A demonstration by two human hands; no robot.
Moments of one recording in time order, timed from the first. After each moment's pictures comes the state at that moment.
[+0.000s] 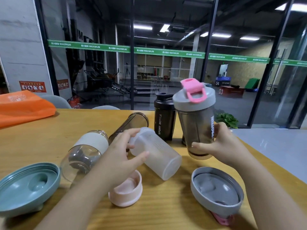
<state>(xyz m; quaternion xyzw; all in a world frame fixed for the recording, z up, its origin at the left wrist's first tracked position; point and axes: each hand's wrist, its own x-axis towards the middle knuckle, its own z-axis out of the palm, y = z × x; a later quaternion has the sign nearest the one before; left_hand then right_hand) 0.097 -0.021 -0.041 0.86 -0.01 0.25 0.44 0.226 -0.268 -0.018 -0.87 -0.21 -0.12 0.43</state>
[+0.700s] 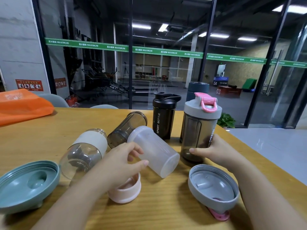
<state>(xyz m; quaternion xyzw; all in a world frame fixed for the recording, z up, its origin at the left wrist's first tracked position) 0.097 -0.019 -0.046 0.92 0.04 0.15 0.36 0.234 -0.268 -0.031 -0.88 -0.20 0.00 0.43</state>
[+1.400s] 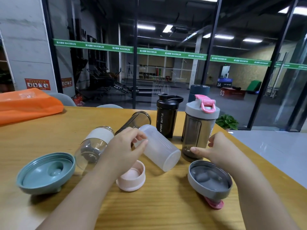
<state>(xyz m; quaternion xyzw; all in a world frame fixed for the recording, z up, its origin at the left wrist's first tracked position) 0.091 -0.021 -0.038 0.88 -0.02 0.34 0.32 0.172 -0.259 -0.002 -0.94 -0.06 -0.03 0.32</state>
